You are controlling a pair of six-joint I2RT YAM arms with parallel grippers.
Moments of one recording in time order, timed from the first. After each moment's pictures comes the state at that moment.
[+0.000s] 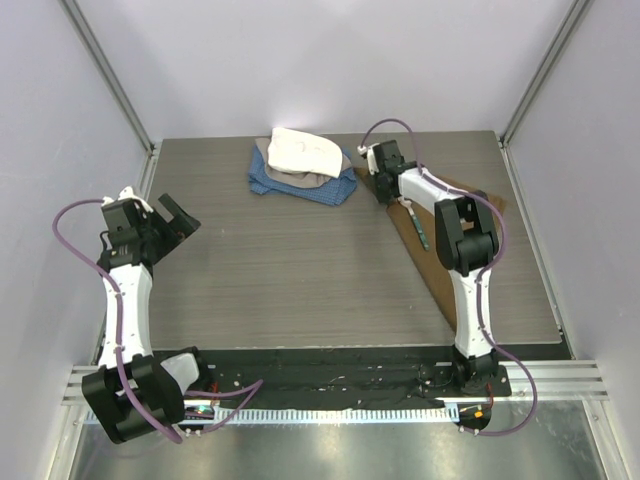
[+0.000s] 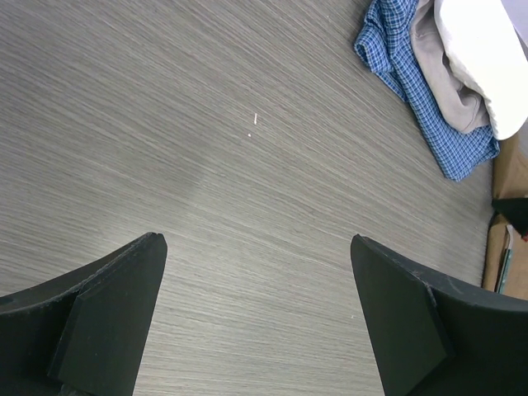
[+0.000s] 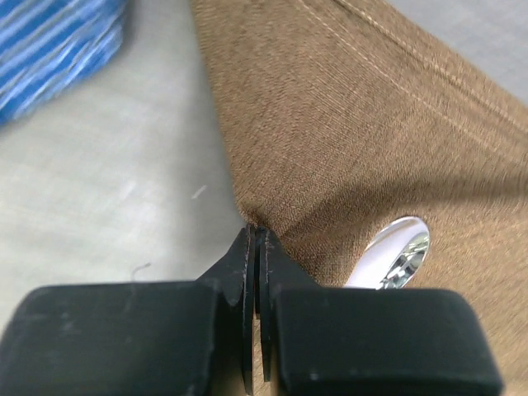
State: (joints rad) left arm 0.33 1.07 0.89 -0.50 0.27 -0.45; right arm 0.31 2.26 1.75 -0.43 0.13 -0.18
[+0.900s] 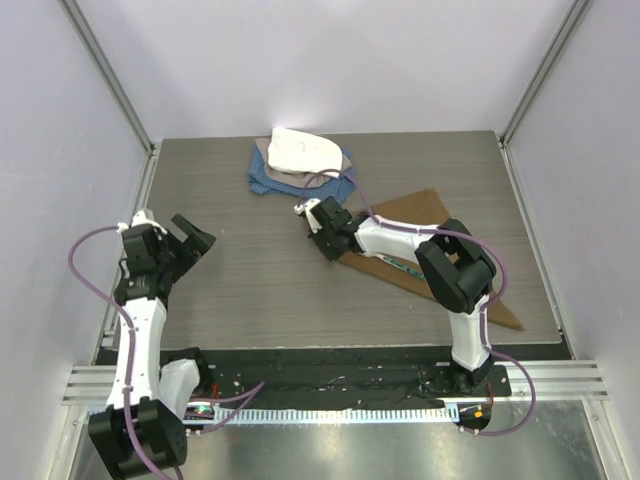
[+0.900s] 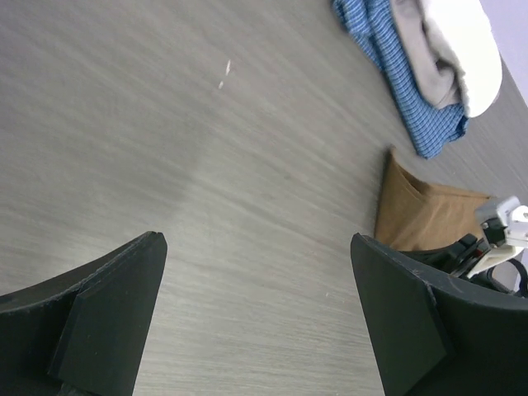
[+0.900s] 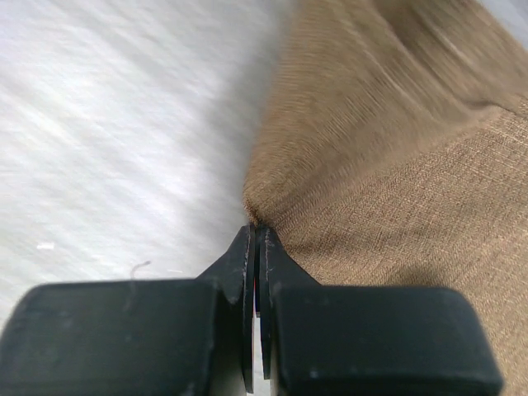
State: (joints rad) left arm 0.23 0.88 0.69 -0.44 0.24 -0.60; right arm 0.75 1.98 1.33 -0.34 0.06 -0.02
